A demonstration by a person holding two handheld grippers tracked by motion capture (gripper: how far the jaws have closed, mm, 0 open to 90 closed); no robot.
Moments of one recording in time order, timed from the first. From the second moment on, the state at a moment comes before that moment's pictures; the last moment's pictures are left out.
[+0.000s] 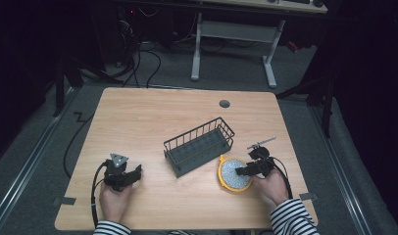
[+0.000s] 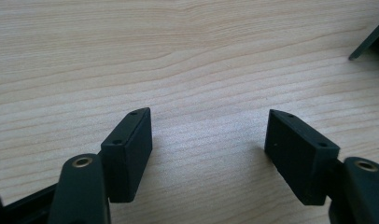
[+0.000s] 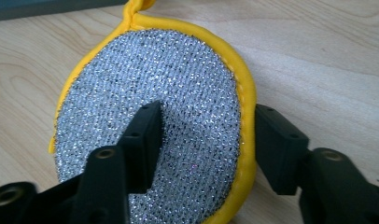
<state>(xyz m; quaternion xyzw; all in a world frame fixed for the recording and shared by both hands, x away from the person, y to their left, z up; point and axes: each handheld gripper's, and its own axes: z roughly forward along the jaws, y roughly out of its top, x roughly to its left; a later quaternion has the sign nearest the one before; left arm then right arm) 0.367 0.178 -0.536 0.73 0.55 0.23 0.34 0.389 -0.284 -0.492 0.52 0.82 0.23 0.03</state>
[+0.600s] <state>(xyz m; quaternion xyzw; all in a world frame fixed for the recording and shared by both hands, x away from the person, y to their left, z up) 0.367 0.178 -0.536 0.73 0.55 0.23 0.34 0.384 -0.288 -0.487 0.49 0.83 0.27 0.04</state>
